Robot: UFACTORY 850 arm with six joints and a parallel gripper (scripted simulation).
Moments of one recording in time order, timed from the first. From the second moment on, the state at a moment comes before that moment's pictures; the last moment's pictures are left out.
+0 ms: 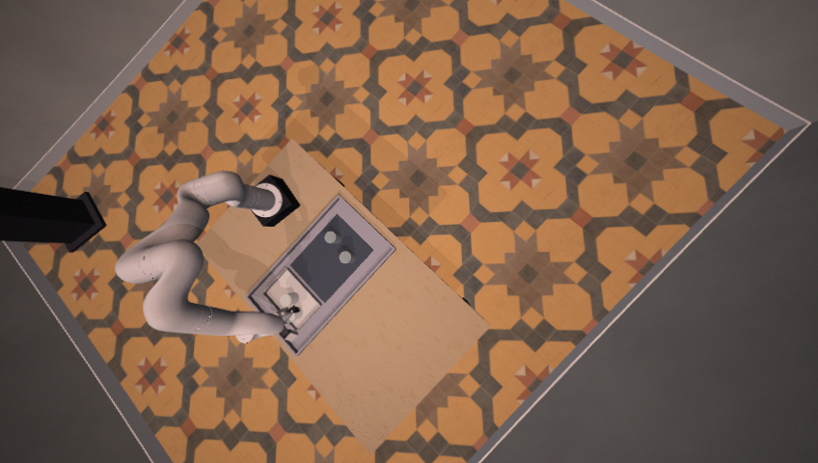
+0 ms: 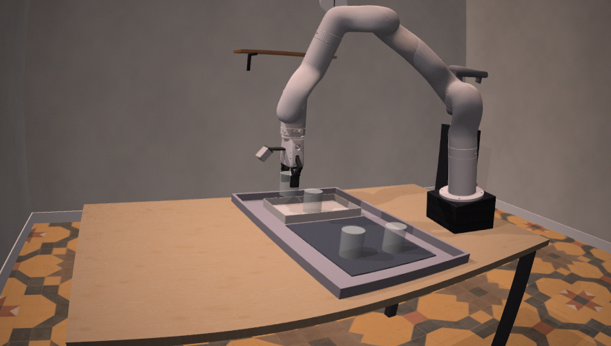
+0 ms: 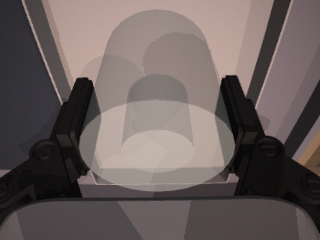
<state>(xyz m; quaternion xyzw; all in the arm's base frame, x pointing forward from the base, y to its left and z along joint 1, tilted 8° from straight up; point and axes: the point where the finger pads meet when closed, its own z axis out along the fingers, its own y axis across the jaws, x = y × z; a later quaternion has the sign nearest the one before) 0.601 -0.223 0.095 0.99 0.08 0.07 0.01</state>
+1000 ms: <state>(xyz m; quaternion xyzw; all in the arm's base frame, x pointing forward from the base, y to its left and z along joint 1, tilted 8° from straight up) 0.608 -0.223 0.048 0.99 0.08 0.07 0.01</state>
